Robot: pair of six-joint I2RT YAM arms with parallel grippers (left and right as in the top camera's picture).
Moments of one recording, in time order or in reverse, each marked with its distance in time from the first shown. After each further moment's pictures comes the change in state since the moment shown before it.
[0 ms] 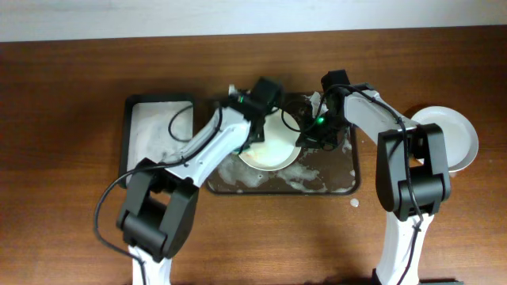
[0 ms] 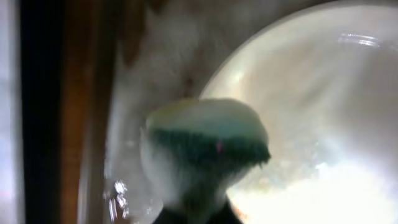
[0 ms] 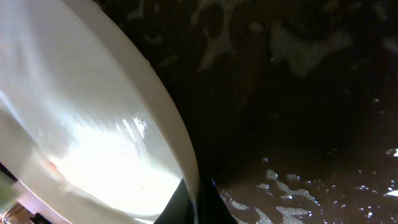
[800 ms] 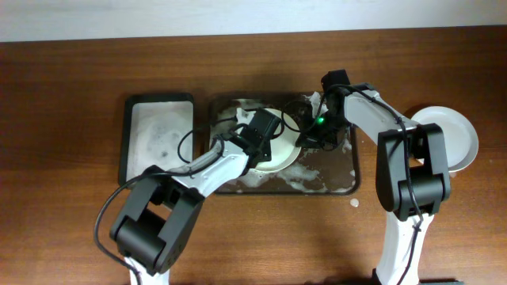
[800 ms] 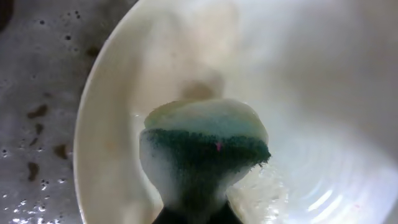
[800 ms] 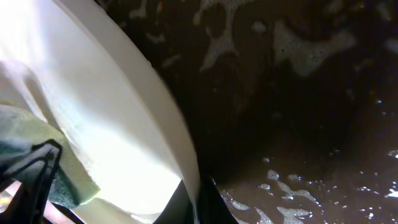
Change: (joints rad) left arm -0.053 -0.057 -0.321 0.455 0.075 0.020; right arm 0.000 0.000 0.000 0.000 -0.003 -0.003
